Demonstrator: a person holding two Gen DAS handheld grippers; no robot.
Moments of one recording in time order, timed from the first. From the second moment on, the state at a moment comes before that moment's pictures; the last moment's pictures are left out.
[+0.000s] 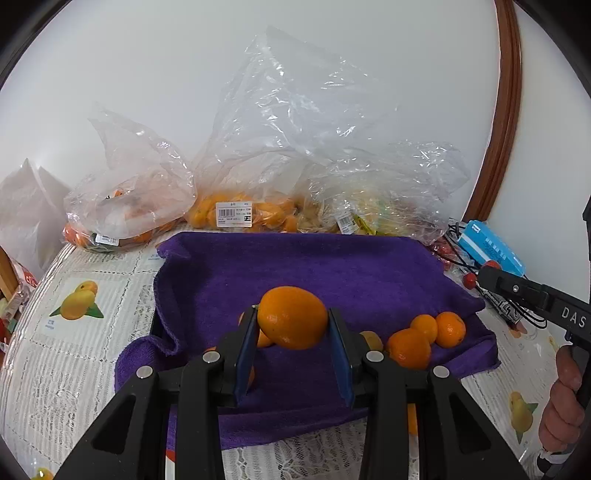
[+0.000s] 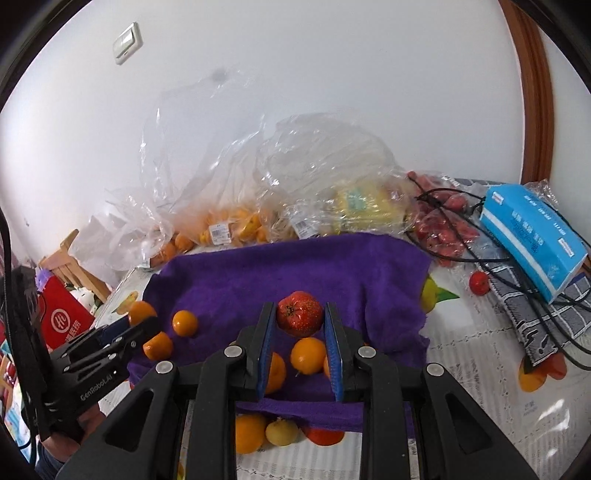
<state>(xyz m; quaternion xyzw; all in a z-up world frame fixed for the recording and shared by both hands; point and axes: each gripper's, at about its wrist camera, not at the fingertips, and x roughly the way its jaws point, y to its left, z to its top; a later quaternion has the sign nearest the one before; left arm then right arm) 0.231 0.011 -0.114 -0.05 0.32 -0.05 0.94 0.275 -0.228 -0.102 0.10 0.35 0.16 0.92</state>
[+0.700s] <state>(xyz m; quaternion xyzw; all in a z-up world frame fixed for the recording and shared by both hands) 0.230 0.016 -0.109 -0.07 0.32 -0.05 0.94 0.278 -0.223 -0.106 0.08 0.36 0.15 0.92</state>
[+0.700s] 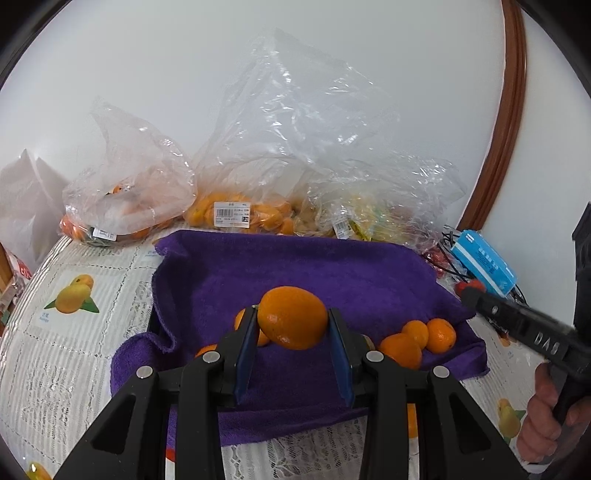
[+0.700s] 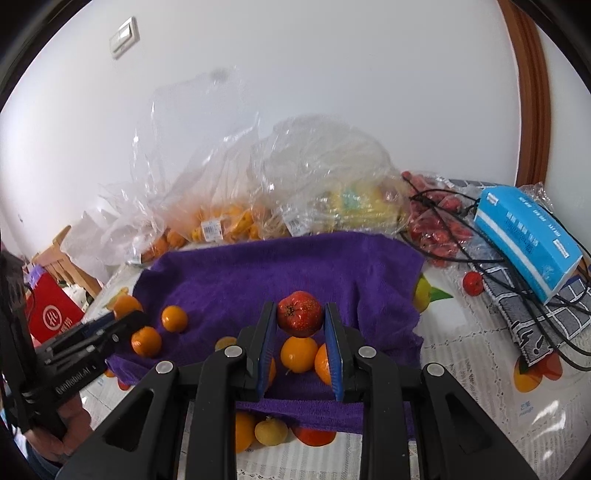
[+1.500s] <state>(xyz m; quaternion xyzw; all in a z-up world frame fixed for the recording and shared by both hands) 0.243 0.012 -0.126 -0.07 0.36 -0.07 0.93 0.279 -0.203 -0.122 0.05 0.39 0.16 0.91</state>
